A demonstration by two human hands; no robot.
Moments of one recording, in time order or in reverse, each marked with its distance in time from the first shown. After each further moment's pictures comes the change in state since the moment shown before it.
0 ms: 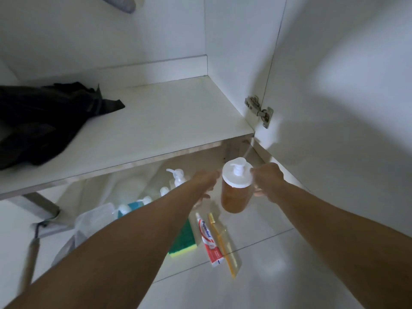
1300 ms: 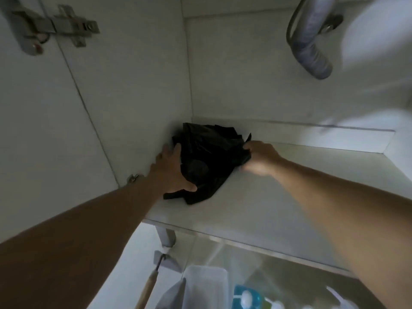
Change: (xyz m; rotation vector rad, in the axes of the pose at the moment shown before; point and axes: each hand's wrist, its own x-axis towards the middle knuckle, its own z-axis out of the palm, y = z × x) left_hand -0.049 -0.006 -0.446 0.761 0.762 -0.002; right_hand -0.051 -0.311 0.350 -0.815 -0.468 -1.115
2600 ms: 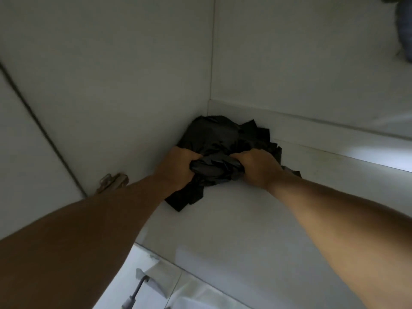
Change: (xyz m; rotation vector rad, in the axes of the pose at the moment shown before) left_hand 0.112 -0.036 0.073 -0.280 0.356 0.425; right_hand 0.124 0.020 0.083 -0.364 0.036 -0.548
